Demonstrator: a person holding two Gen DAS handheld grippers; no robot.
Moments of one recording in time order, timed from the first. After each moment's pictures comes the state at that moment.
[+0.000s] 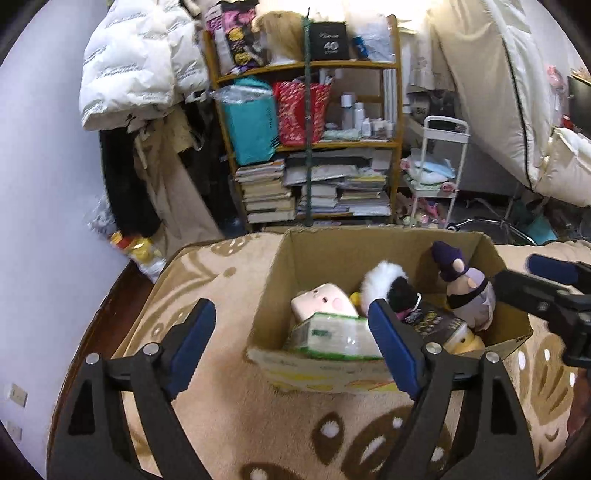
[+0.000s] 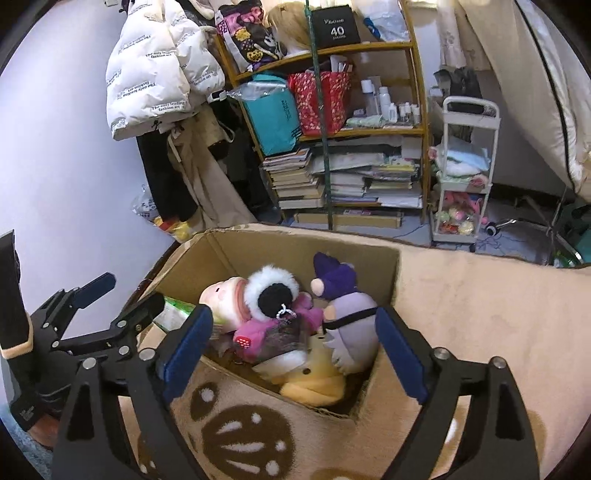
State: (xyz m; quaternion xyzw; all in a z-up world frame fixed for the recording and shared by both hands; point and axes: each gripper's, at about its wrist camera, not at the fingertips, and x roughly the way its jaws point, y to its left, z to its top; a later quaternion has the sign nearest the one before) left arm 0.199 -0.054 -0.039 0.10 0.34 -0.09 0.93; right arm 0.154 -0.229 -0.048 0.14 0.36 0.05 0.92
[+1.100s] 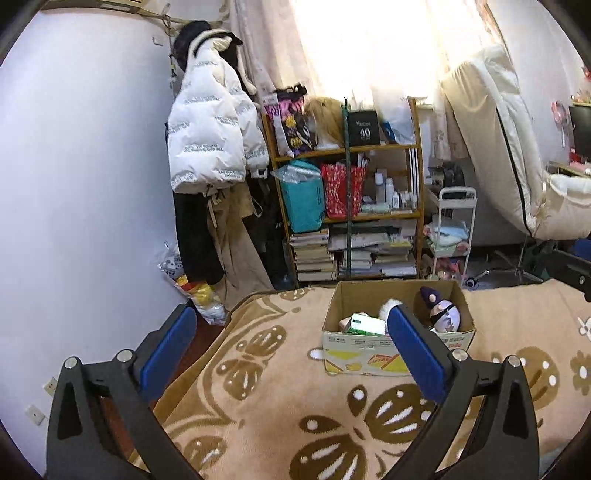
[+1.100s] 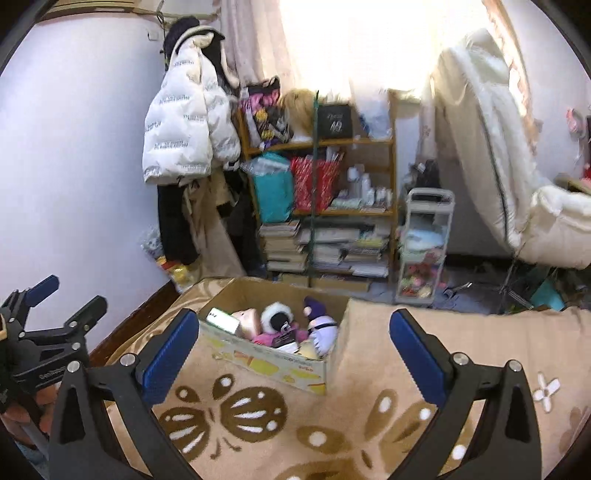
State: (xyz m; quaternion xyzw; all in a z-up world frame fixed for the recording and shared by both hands) left arm 0.027 -0.001 0.077 0.09 0.20 -0.03 0.98; right arm -0.008 -0.215 0.071 0.07 0.23 0.00 0.97
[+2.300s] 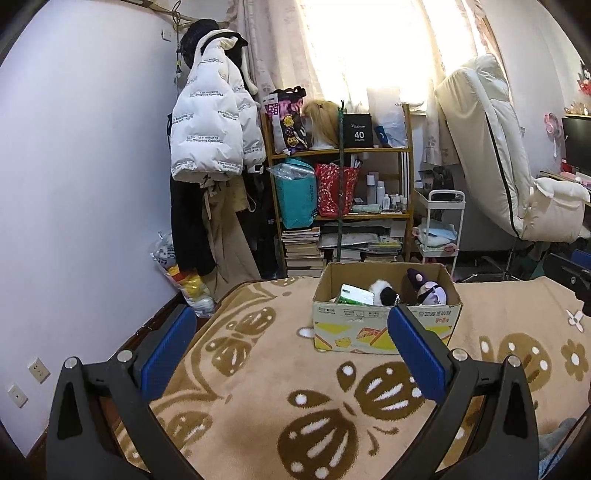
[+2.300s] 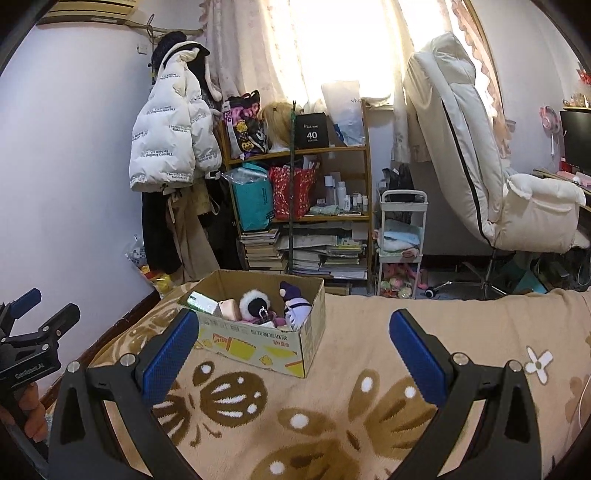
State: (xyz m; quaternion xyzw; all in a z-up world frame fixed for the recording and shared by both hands) left arm -0.010 0.013 0.036 0.07 0.19 -0.05 0.98; right arm -0.045 -0.225 0.028 0.09 0.21 -0.03 0.97
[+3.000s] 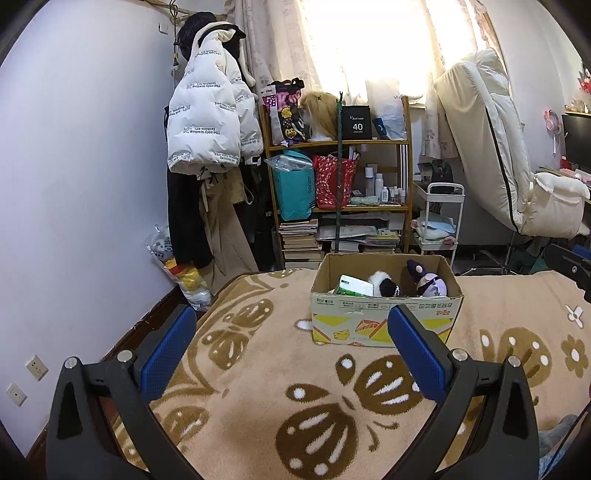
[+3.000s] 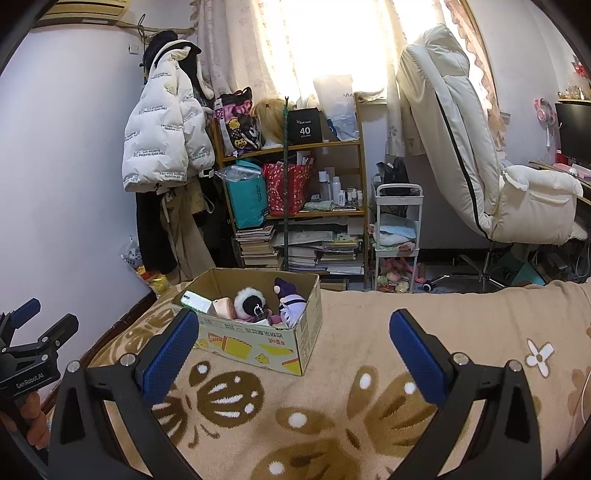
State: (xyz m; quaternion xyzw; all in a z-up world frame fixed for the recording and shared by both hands) left arm -0.005 0.015 0.029 0.07 0.20 -0.05 0.97; right arm -0.043 -0.228 0.024 0.10 0.22 -0.04 0.97
